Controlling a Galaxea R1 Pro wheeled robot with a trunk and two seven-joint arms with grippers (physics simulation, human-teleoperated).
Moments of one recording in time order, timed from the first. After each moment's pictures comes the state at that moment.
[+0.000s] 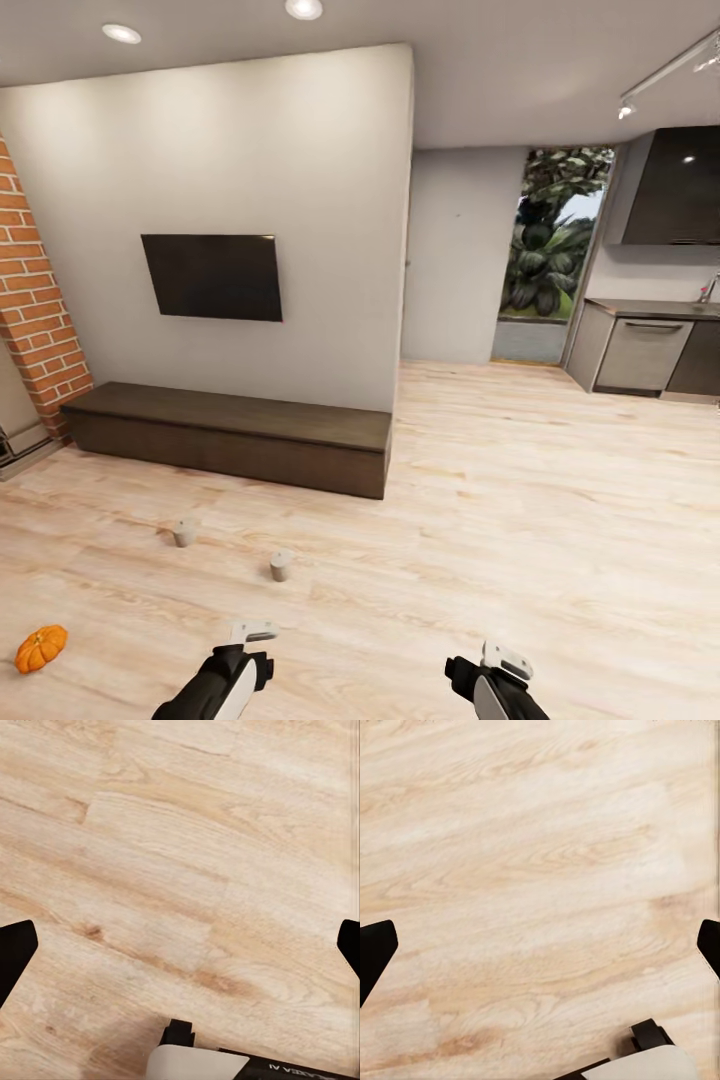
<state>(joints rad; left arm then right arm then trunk) -0.40 -0.07 -0.12 -0.58 0.22 0.48 0.37 -0.40 0.12 -0.20 -0.47 -0.21 0.25 -0.23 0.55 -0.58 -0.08</state>
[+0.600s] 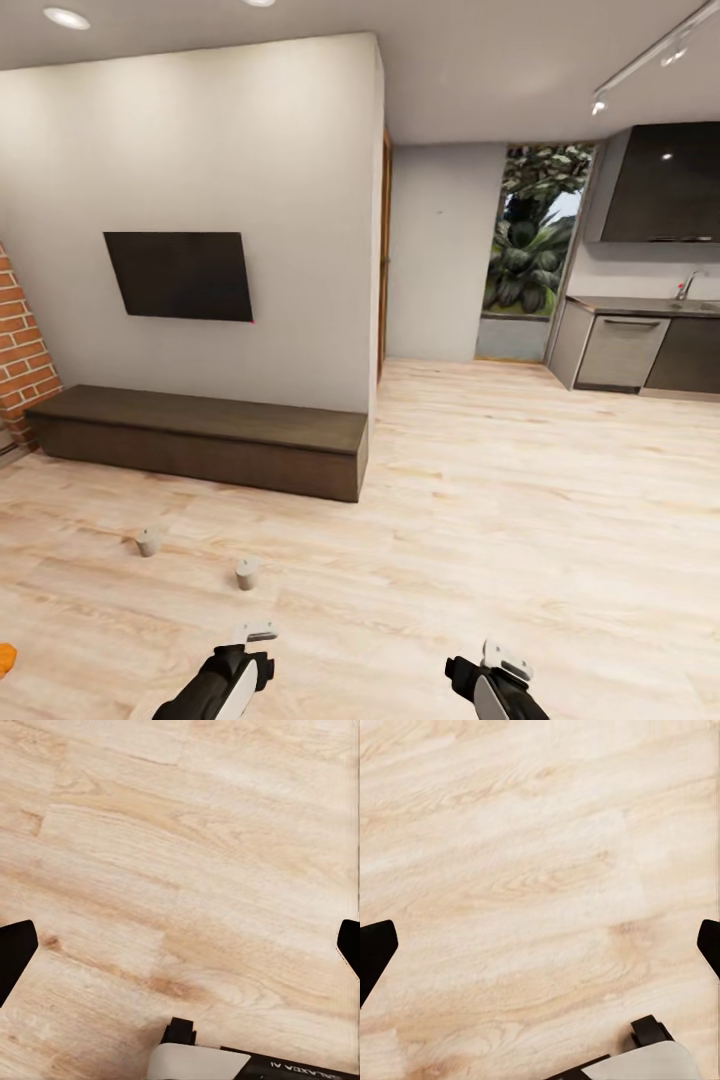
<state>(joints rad) -0.40 -0.07 -0.12 -0.58 0.22 0.48 0.37 -0.40 0.12 -0.21 -0.48 -0.21 0.25 -0.23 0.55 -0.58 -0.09</state>
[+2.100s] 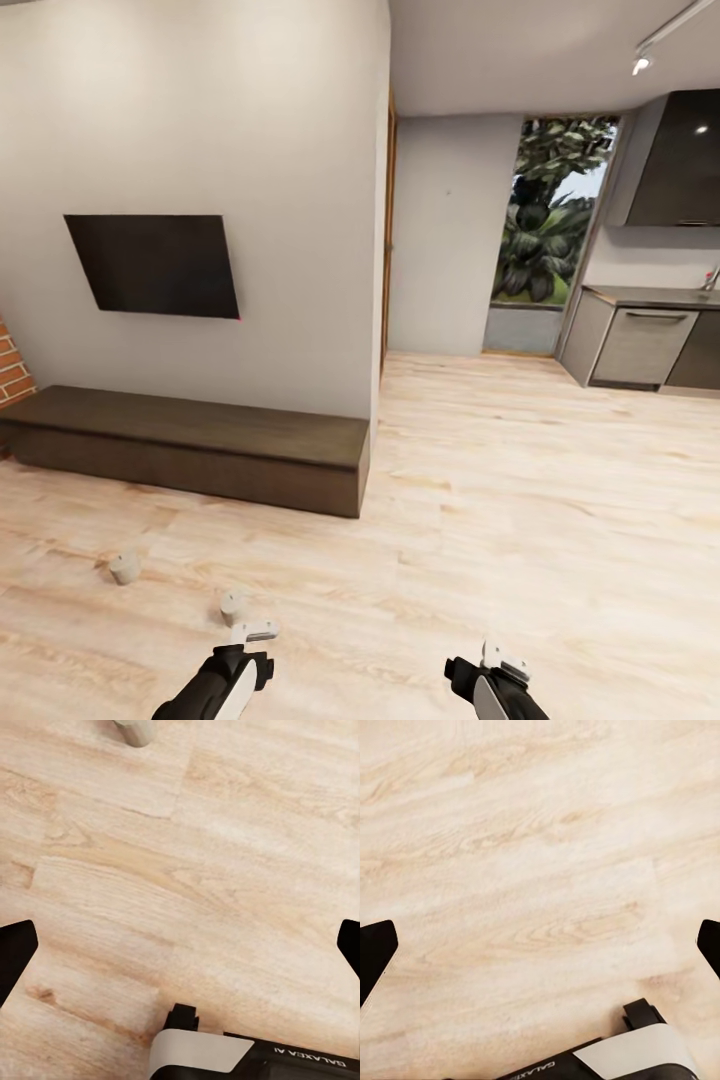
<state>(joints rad) -0.40 -0.07 -0.12 -0.58 0.22 0.47 0.37 -0.40 0.12 -0.21 -0.47 -0.21 0.26 -0.23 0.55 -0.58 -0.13</state>
